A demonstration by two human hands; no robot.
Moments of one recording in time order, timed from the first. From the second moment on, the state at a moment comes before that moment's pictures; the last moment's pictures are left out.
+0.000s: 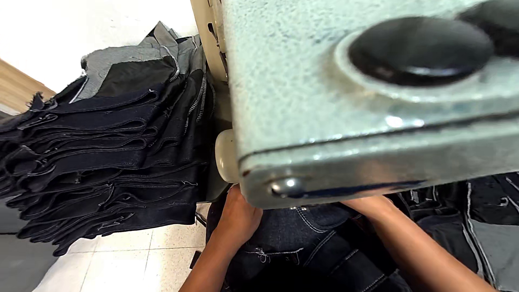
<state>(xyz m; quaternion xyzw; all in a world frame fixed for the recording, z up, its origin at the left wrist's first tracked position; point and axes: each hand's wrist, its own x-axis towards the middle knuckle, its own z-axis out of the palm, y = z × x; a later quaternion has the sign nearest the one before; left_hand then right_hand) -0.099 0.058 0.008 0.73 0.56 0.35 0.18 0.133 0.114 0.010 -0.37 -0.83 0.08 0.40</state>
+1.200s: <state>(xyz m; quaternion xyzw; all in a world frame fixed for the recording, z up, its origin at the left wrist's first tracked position) -0.088 0.054 0.008 0.59 0.59 0.43 0.35 0.253 0.066 -0.040 -0.61 -0.36 0.47 0.53</state>
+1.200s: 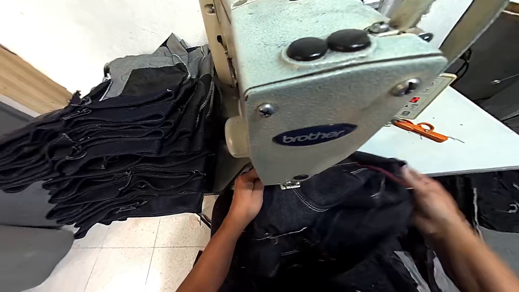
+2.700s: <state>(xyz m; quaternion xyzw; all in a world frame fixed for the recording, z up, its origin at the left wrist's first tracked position) -0.106 0.054 -0.023 0.71 0.44 0.48 0.28 0.145 0.040 -0.015 -0.30 -0.86 -0.12 0.40</state>
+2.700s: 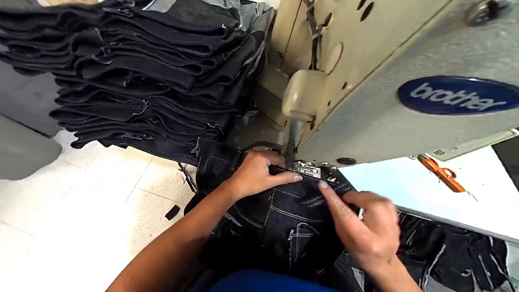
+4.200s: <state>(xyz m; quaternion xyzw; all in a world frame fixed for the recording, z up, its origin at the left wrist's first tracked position) -0.063 -0.014 -0.006 0.68 0.53 0.47 0.22 0.128 0.050 0.011 -0.31 -0.90 -0.04 0.30</state>
